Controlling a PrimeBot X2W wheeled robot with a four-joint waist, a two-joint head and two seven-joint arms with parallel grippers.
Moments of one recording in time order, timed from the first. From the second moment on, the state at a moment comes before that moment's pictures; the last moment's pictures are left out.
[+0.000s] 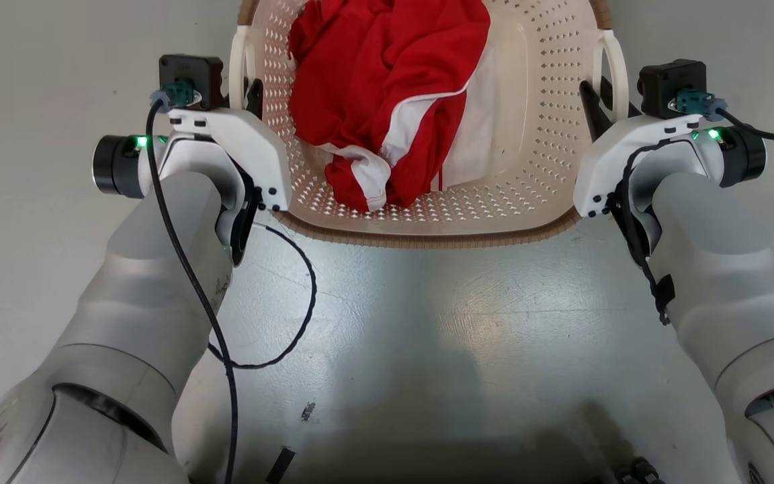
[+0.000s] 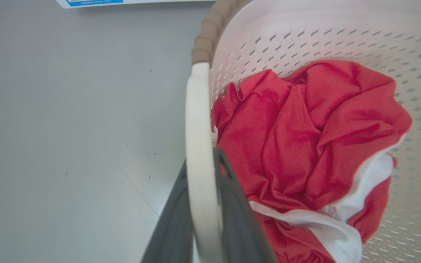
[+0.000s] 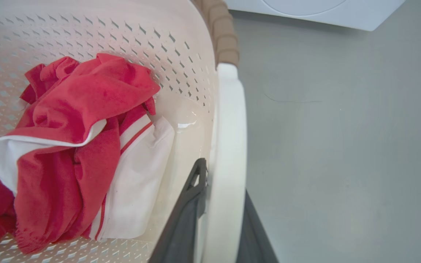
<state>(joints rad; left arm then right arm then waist) -1.15 0.06 -0.79 1.27 -0.82 0.03 -0.24 -1.11 -0.08 0.26 1.30 0.19 0.12 -0.19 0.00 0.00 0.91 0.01</state>
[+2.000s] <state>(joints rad) -0.63 0.11 -0.49 0.92 -0.69 0.07 -0.26 -0.63 -0.06 0.06 0.98 0.02 0.13 -0.25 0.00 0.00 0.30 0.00</state>
